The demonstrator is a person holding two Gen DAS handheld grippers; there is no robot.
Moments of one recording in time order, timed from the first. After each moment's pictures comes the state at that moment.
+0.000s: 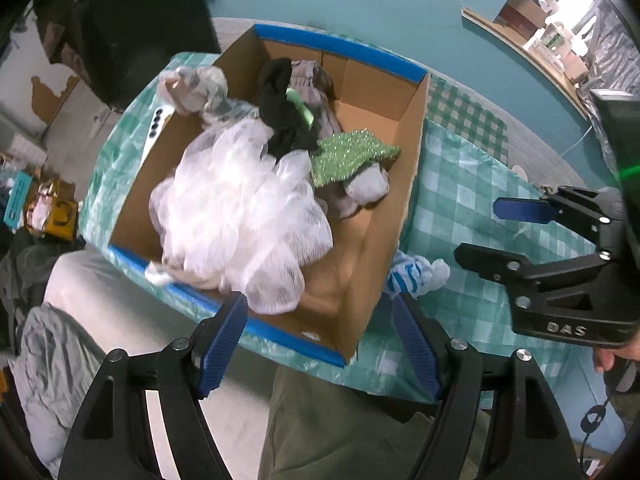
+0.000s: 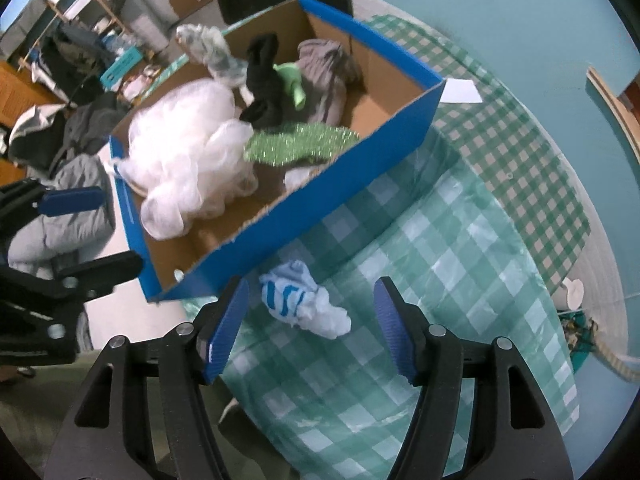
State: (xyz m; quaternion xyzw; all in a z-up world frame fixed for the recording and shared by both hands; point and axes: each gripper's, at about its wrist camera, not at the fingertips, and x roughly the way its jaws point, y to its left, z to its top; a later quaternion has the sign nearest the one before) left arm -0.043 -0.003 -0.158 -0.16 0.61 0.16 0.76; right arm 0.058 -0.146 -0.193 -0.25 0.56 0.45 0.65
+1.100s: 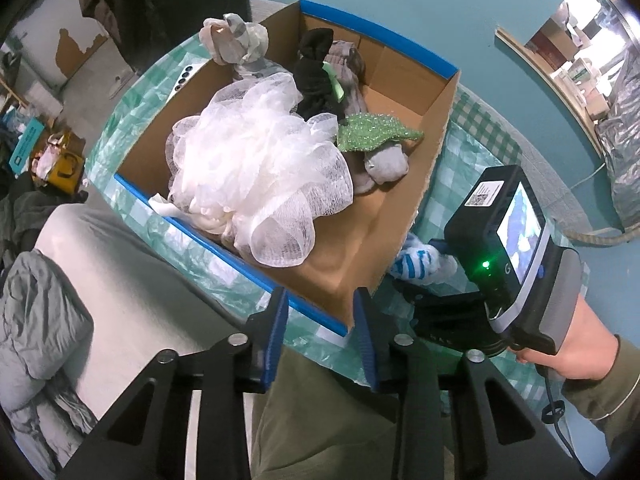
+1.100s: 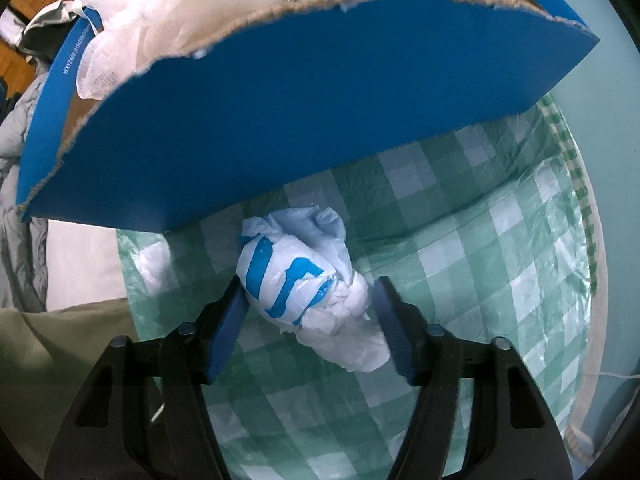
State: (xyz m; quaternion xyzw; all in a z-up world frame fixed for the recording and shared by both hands) left arm -0.071 -0.005 -0.172 -0.22 0.60 0.20 0.74; right arm 0.019 -0.129 -0.302 -0.37 0.53 0.50 0.58
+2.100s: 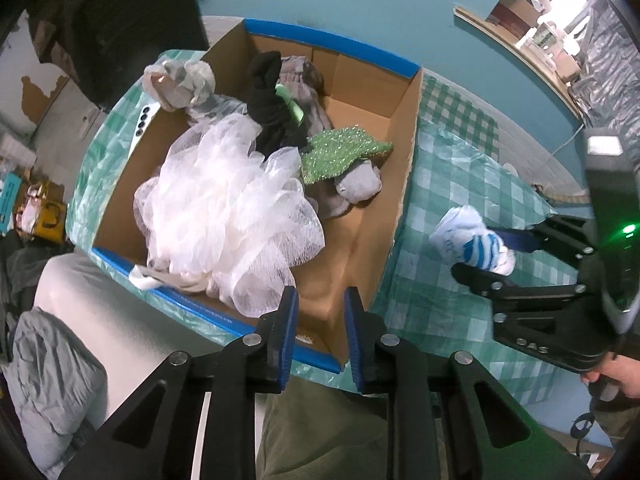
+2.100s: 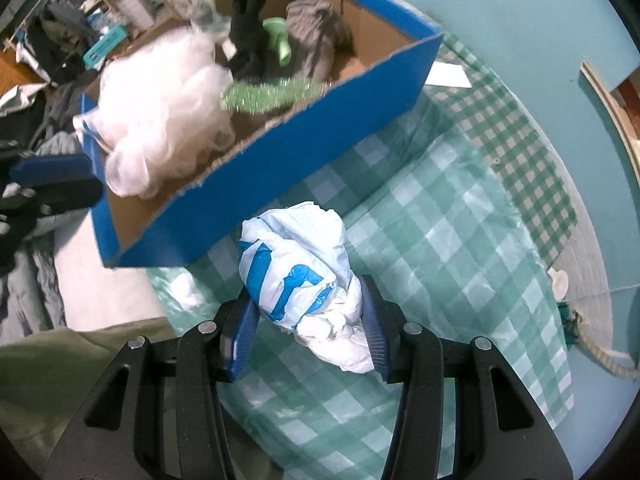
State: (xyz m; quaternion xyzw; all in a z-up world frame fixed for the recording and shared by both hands) left arm -0.038 0.000 -0.165 -0.16 0.61 0.13 0.76; right arm 0.036 -0.156 -0.207 -0.28 0.56 0.42 0.66
